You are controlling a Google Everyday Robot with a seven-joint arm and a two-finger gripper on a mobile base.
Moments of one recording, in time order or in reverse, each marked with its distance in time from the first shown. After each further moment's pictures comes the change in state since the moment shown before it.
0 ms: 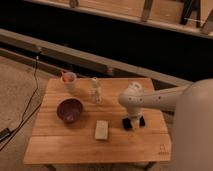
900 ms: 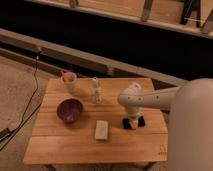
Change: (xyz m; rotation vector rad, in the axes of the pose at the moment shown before) arm -0.007 -0.002 0.009 -0.031 -0.023 -0.029
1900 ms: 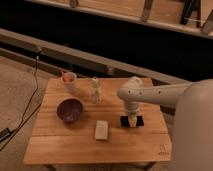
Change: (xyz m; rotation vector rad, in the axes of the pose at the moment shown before) arm -0.018 0.006 -0.053 -0.030 -0.062 -0.039
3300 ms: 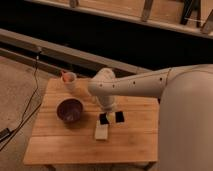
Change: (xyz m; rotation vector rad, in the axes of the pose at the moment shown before) arm -0.117 0.026 -0.058 -0.008 0.050 -0.069
